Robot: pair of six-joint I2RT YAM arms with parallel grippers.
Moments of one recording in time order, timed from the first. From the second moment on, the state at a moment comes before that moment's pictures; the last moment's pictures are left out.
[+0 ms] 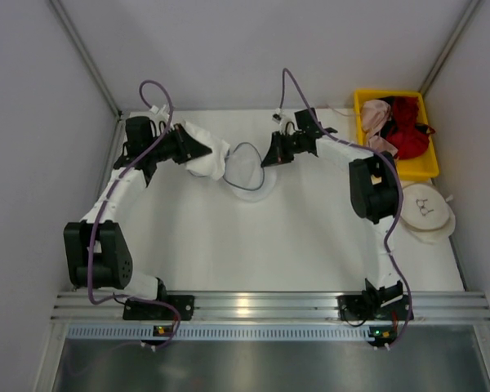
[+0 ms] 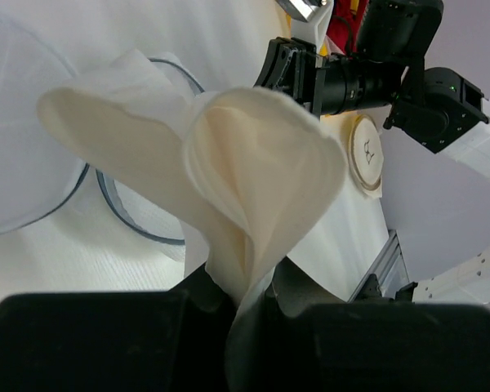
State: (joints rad) left arm -0.02 1.49 1.15 -0.08 0.82 -0.55; right arm 0.37 2.21 1.72 -0.32 -0.77 0.25
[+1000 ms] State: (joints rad) left arm -0.07 1.34 0.97 -0.15 0.80 -0.48; right arm 0.47 2.14 1.53 -0.22 -0.82 0.39
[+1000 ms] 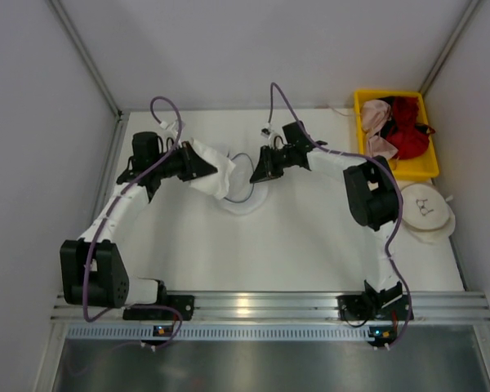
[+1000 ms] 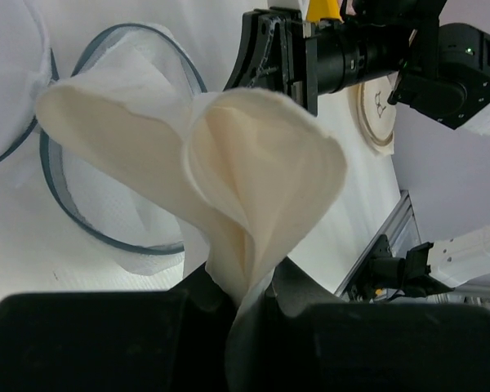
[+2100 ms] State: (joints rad) left arm -0.44 1.63 1.26 -0.45 0.18 0.09; right arm 0.47 2.02 1.45 -0.16 -1.00 0.46
